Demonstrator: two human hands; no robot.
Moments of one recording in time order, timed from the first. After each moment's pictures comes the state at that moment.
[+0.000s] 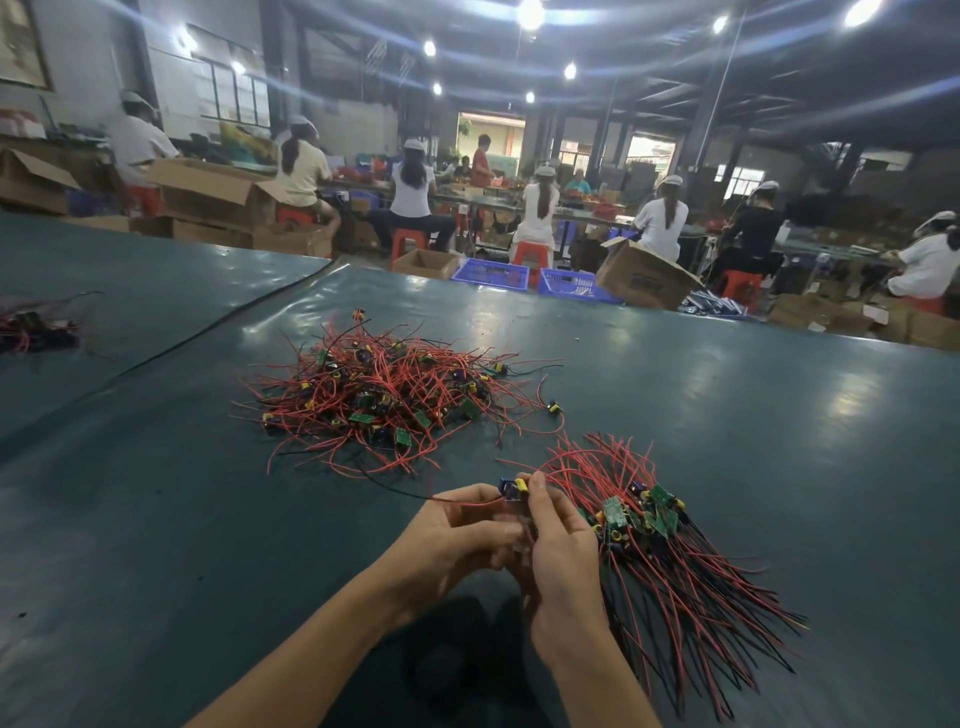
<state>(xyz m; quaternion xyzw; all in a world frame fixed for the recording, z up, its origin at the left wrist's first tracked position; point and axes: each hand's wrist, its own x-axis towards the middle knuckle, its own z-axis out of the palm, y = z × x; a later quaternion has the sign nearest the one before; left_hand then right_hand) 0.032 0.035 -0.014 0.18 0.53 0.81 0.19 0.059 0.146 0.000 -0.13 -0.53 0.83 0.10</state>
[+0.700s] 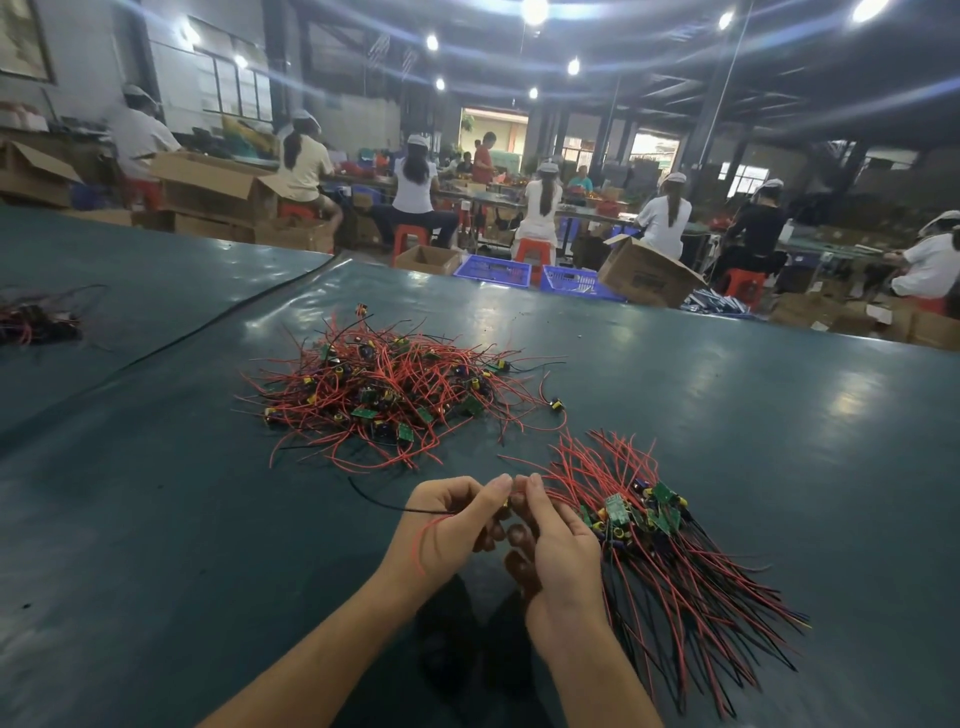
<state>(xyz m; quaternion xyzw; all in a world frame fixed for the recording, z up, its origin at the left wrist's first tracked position) 0.030 0.041 -0.014 0.13 0.67 0.73 -0.02 0.057 0.144 -0.006 -0.17 -0.53 0.82 0.09</state>
